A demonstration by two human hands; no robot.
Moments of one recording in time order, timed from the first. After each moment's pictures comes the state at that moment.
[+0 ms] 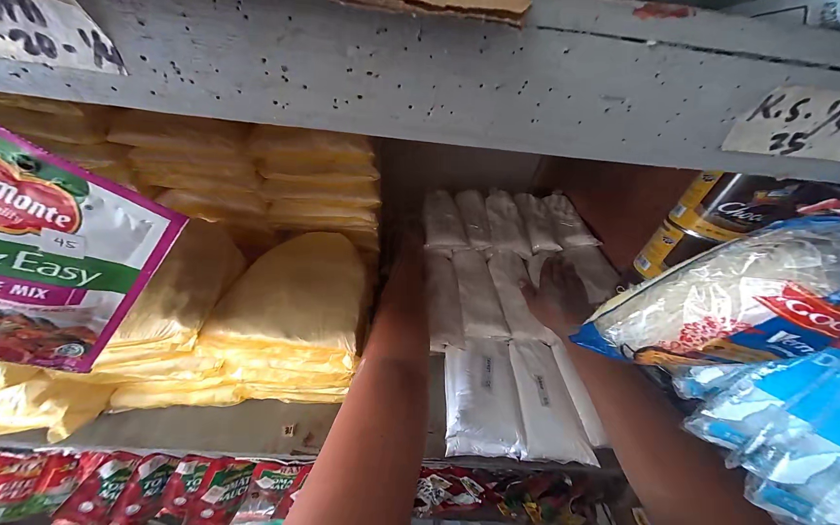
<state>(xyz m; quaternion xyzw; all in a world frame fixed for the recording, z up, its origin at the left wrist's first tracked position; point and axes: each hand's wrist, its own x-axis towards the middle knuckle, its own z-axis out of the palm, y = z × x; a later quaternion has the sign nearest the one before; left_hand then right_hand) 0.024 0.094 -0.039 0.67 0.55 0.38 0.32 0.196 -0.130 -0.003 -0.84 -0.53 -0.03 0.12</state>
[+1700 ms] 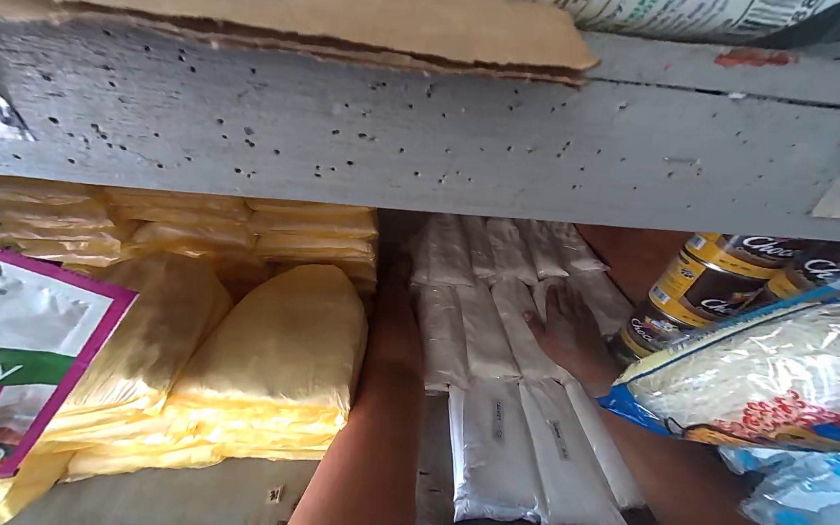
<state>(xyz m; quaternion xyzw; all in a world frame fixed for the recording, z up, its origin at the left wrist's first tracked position) 0.001 0.073 -0.020 0.67 0.56 0.33 0.35 0.223 -0.119 -0.021 -0.83 -0.55 -0.07 0.09</state>
